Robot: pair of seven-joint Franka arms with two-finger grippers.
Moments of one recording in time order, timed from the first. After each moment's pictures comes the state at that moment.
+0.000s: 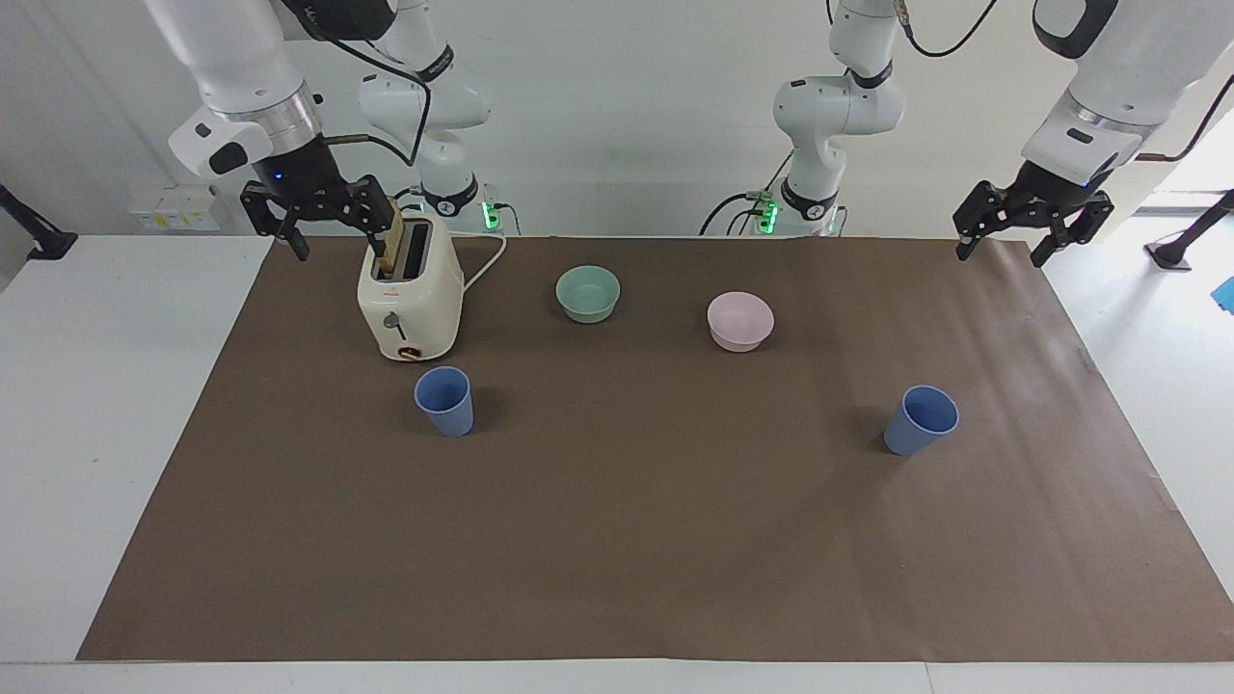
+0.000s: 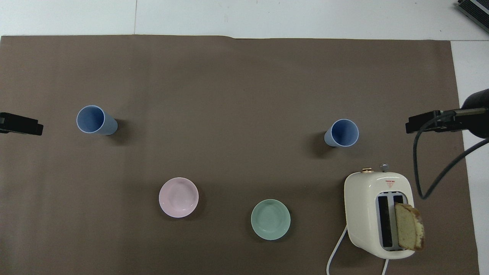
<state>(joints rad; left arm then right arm) -0.05 -0.04 0.04 -1.58 -0.02 1.57 0.16 0.04 -0.03 -0.01 -1.58 0.03 1.57 0.01</state>
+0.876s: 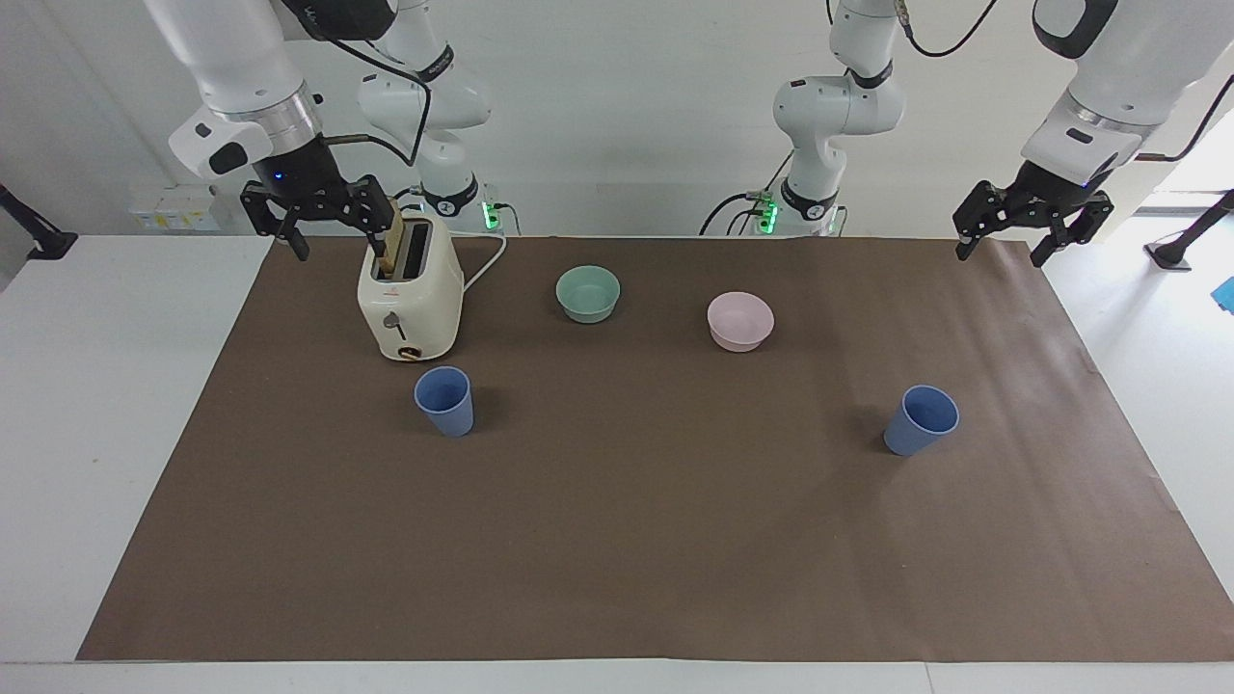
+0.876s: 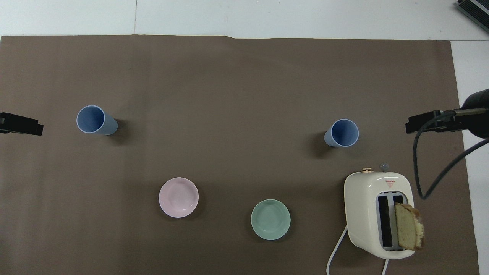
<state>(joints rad) -0.05 -0.04 0.04 -1.58 -0.02 1.57 0.16 0.04 -0.03 -0.01 -1.58 0.03 1.57 0.01</state>
